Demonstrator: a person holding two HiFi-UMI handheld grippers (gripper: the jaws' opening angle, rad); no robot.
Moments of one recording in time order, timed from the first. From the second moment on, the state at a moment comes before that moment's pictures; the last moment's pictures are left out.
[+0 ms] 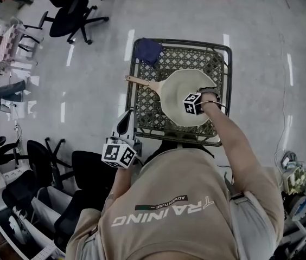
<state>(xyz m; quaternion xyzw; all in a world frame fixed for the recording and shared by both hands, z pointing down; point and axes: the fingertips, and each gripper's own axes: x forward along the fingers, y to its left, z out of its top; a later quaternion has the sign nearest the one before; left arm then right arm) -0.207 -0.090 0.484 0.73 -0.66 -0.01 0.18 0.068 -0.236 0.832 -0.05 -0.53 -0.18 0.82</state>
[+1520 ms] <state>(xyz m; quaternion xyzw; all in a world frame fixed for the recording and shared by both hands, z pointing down) -0.245 -0.041 0.487 0.73 -0.66 0.01 0.17 -0.130 -0.170 0.772 0.16 -0.73 0.63 0.20</state>
